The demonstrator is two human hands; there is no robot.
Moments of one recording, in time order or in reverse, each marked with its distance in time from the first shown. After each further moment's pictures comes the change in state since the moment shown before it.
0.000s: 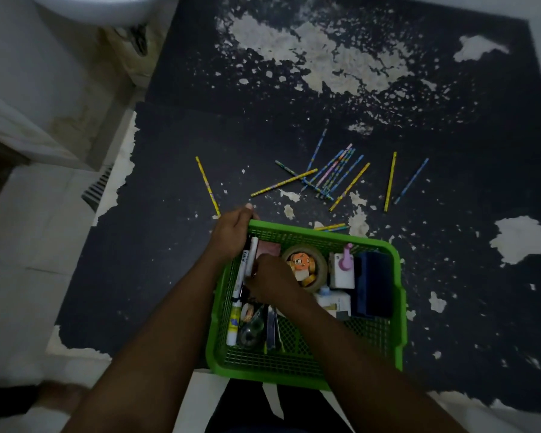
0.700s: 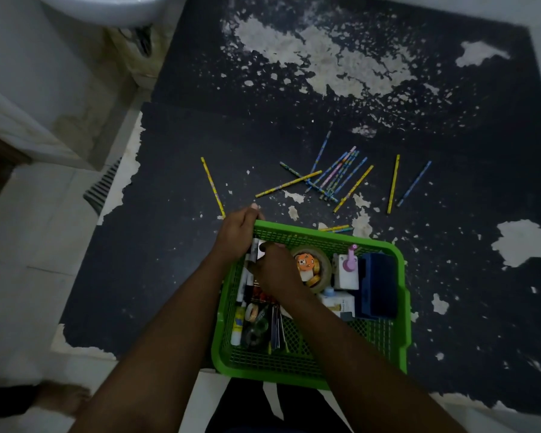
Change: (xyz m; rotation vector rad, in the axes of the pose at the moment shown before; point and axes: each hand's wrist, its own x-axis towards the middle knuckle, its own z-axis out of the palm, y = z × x) left_hand -0.006 0.009 -0.001 -0.020 -0.014 0.025; right_hand 0.022 0.001 0.010 0.045 0.204 -0.015
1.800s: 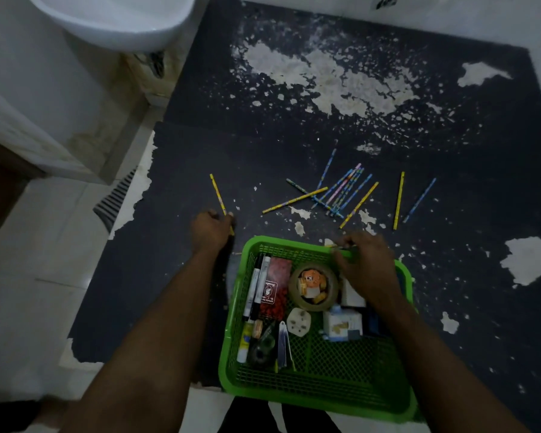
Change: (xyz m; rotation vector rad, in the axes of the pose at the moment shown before) left_hand 0.049 -0.032 -0.052 0.299 0.344 -0.372; right_hand -0.011 0.092 -0.120 -0.262 0.455 -0.148
